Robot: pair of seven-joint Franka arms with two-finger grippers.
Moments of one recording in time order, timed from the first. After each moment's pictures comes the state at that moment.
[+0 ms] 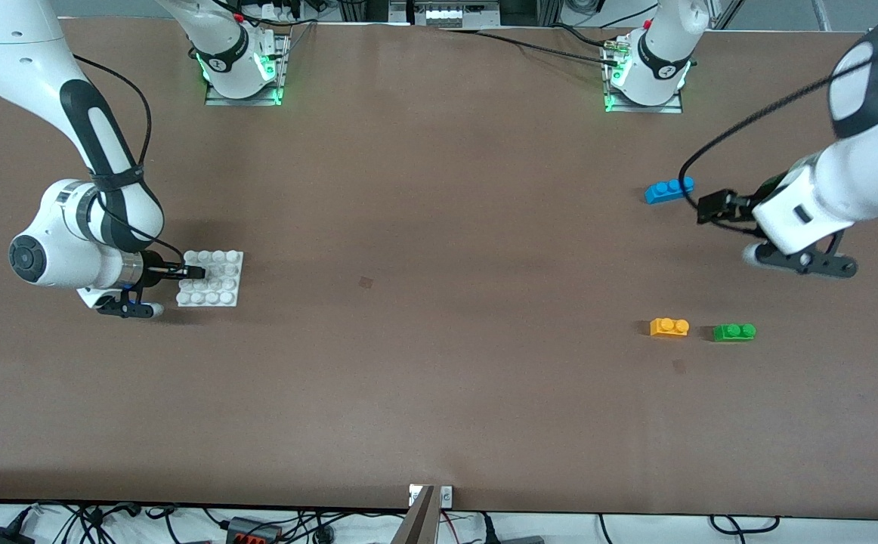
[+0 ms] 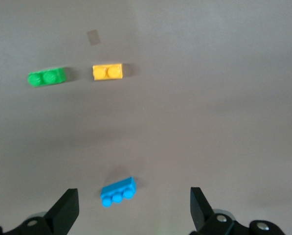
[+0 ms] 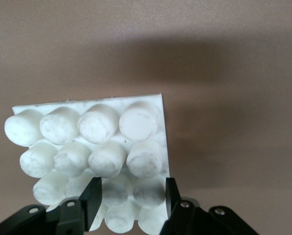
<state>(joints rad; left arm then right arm) -0.12 0.26 0.02 -1.52 -0.07 1.57 0.04 -0.09 0.53 -0.01 -1.94 0.16 2.21 -0.12</state>
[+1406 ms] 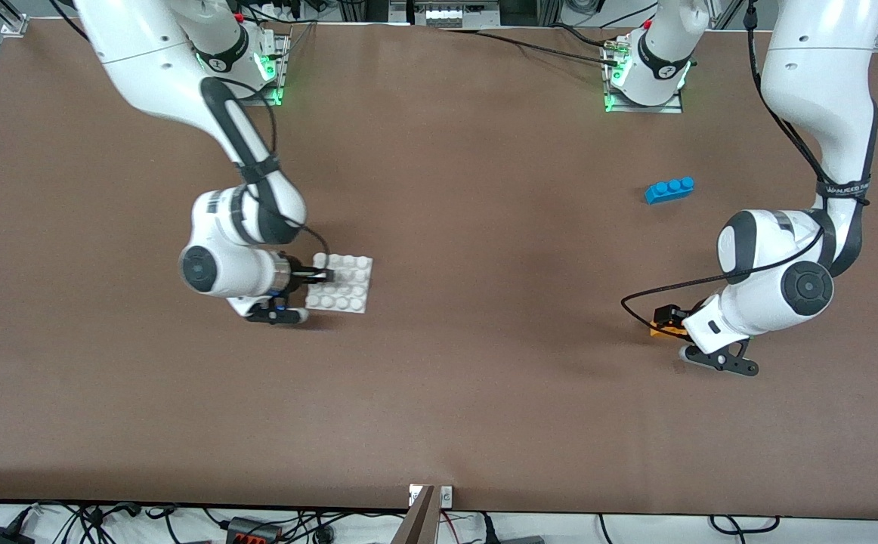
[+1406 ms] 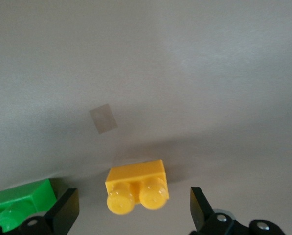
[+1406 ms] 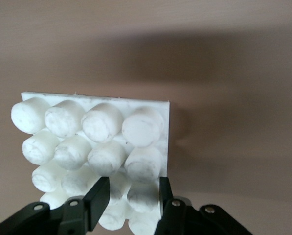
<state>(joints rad) -0.08 0.62 0.05 -1.68 -0.07 2.26 0.24 0.39 0.67 0.00 -1.74 0.40 2.22 0.18</state>
